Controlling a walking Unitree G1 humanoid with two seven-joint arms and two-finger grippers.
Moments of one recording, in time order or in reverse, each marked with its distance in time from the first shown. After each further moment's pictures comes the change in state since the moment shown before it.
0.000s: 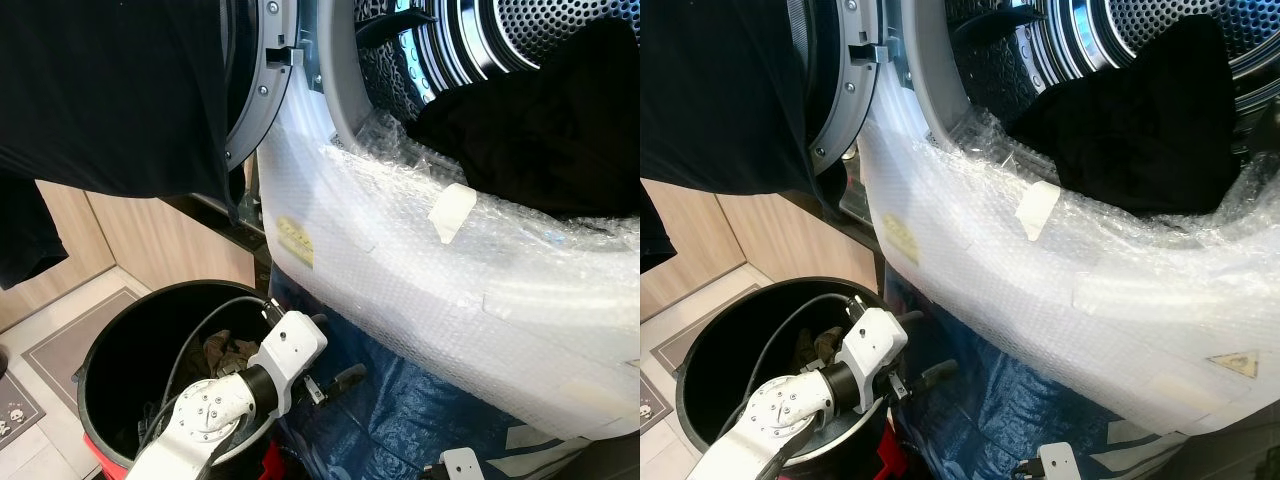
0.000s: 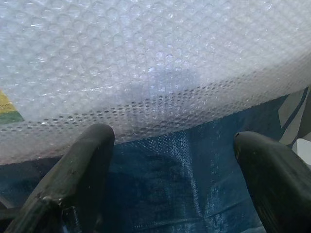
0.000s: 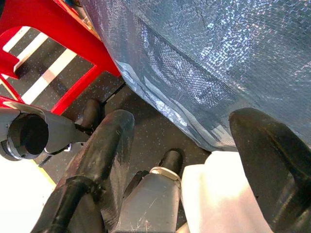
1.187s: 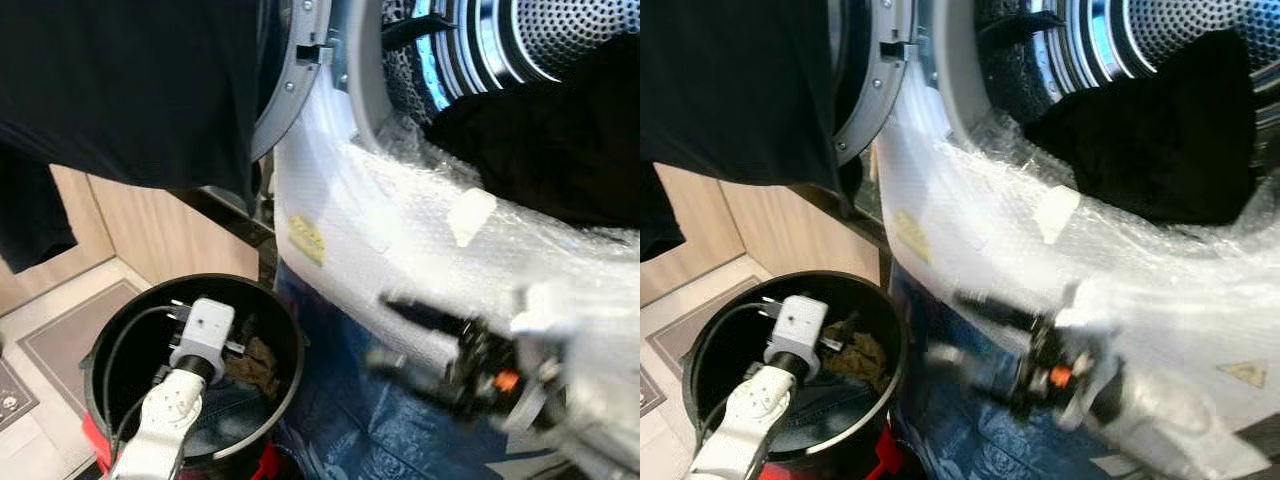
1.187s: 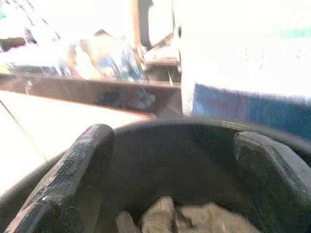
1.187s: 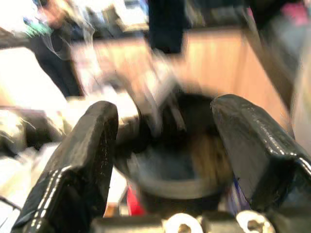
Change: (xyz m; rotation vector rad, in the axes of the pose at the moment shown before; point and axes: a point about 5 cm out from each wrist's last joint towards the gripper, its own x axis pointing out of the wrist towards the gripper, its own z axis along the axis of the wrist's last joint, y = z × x) left arm -0.032 0.084 -0.062 0.039 0.043 0.758; right arm -0.168 0.073 0.171 -0.446 -0.682 0.892
